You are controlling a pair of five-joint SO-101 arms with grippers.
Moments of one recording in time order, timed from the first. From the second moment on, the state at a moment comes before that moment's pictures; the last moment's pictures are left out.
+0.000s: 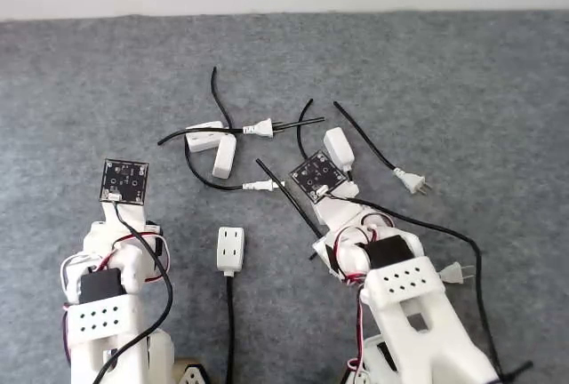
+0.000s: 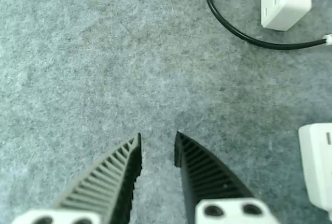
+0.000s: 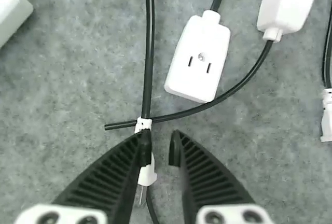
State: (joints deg) left arm -17.2 -61.0 79.6 49.1 -11.7; right arm -19.8 -44.1 66.5 49.4 20.4
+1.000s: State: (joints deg) left arm -17.2 -61.0 79.6 49.1 -11.7; right arm -23.6 -25.2 61.9 43.3 20.3
